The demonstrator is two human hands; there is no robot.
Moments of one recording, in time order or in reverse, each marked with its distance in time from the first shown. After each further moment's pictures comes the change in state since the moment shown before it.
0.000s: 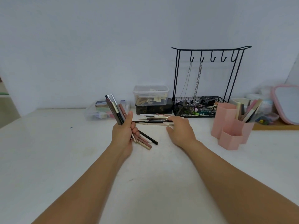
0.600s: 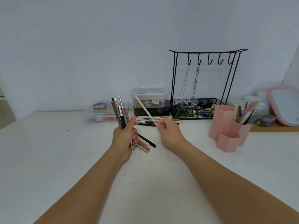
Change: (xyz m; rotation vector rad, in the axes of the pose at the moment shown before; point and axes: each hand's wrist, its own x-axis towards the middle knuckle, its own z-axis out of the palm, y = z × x) left_hand 0.001 -0.007 0.001 0.103 -0.059 -0.007; right_hand -0.008 -0.039 0.004 0.504 -0.026 0.048
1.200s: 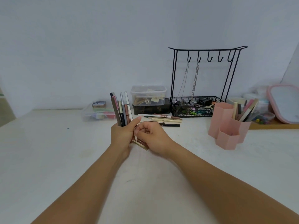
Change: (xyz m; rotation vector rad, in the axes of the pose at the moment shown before) left_hand -0.003 0.003 0.002 0.150 0.119 0.129; right_hand -0.029 -0.027 0.027 0.366 -0.341 -0.103
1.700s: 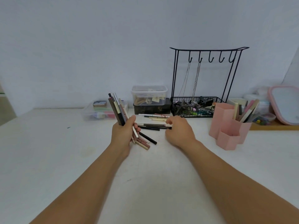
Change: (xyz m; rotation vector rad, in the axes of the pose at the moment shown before) left_hand 0.008 -0.001 0.000 -0.049 -0.019 -0.072; right_hand 0.005 0.027 -0.075 -0.878 0.320 0.160
